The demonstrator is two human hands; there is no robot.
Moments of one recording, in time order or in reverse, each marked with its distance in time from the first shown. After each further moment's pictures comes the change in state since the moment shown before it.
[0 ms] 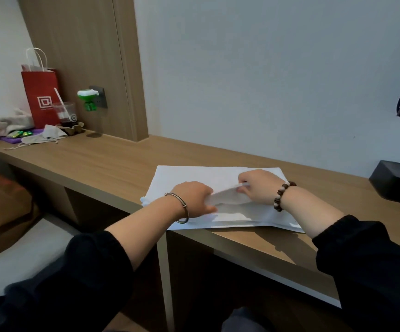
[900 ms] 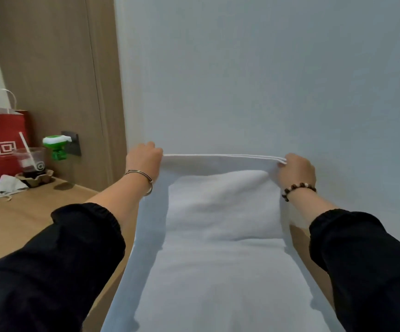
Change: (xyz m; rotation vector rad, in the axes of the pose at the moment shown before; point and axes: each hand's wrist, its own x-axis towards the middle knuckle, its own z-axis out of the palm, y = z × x) left_hand 0.200 -0.166 -0.111 0.323 0.536 -0.448; right_hand 0.191 0.157 -0.066 0.135 0.795 0.652
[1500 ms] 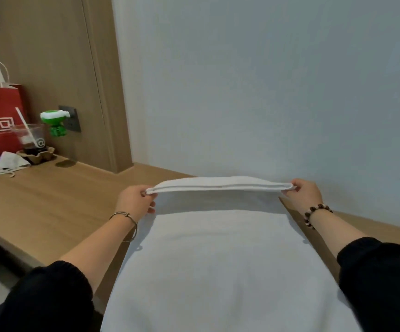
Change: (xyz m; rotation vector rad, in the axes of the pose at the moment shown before) left_hand -0.119 -0.011 0.078 -1.083 -0.289 -0.447; right_hand -0.077 0.071 0.043 0.377 -0.339 0.144
